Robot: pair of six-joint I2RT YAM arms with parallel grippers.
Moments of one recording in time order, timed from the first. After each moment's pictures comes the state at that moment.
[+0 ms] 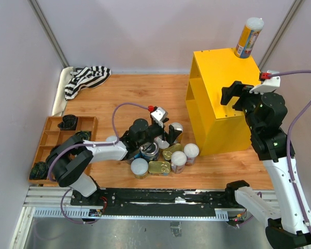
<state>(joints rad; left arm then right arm) -0.85 1.53 0.65 0.80 0.05 -0.17 0.24 0.85 1.19 -0.41 0.19 0.23</state>
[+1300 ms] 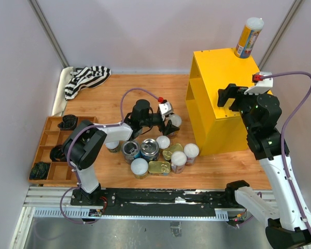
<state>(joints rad) -0.64 1.77 0.90 0.65 0.61 0.14 0.24 0.85 1.11 -0.32 0.15 0.17</state>
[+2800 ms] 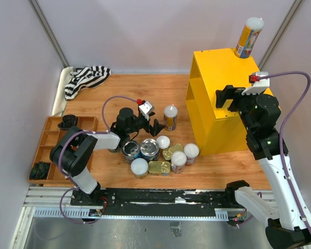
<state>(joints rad) -0.53 1.66 0.67 0.80 0.37 0.01 0.24 0.85 1.09 -0.30 0.10 0.13</state>
